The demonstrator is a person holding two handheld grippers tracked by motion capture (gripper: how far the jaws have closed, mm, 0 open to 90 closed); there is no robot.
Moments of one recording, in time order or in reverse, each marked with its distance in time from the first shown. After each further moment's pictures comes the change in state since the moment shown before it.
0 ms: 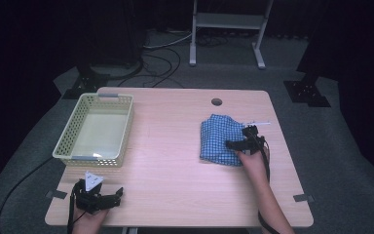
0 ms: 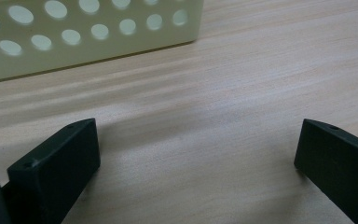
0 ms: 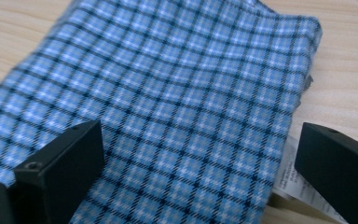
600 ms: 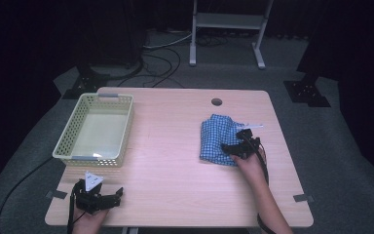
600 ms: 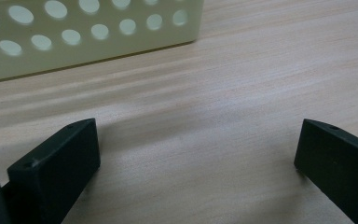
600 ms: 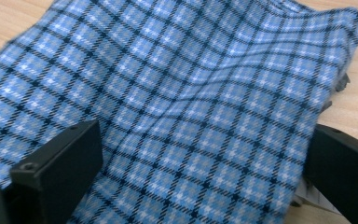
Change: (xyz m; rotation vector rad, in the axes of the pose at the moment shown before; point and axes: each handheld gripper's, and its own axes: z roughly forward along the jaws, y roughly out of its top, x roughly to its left) left arm 0.000 0.000 0.000 0.002 0.000 0.002; right arm 0.012 -0.008 0.011 -0.008 -0.010 -0.081
